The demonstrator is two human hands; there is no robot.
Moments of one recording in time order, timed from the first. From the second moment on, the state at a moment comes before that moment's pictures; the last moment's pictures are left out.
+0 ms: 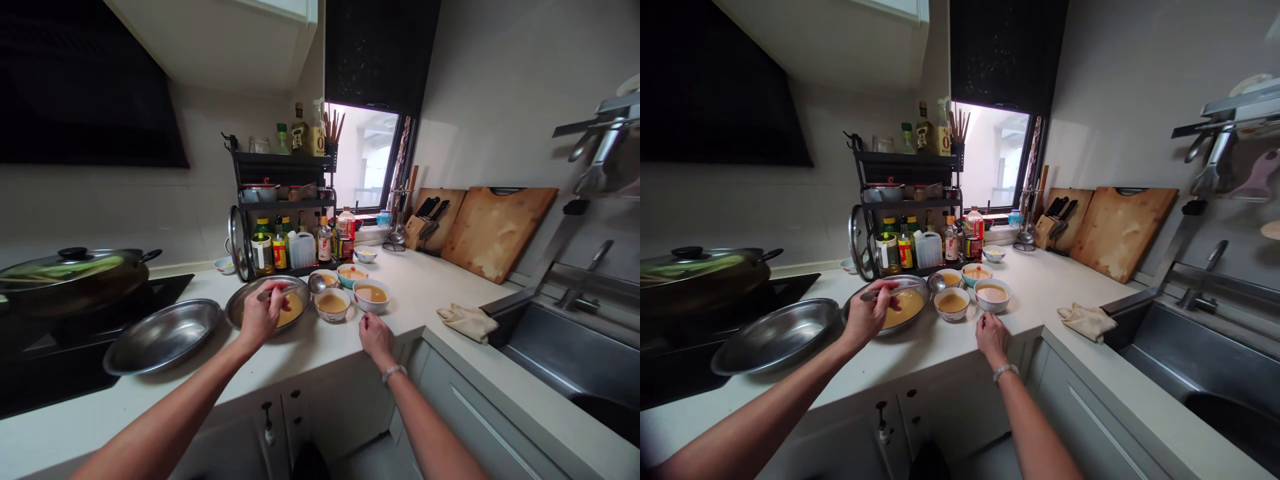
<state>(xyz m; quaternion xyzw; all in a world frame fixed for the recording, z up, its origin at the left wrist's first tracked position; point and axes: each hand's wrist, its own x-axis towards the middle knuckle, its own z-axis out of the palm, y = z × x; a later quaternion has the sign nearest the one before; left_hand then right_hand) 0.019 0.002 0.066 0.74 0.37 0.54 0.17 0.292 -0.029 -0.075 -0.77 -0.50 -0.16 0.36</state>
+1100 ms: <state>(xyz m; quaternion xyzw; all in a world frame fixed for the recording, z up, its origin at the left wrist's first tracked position) 0.027 0.040 0.076 0.41 0.42 0.62 0.51 0.293 -0.030 -0.076 -0.76 -0.51 -0.17 0.37</state>
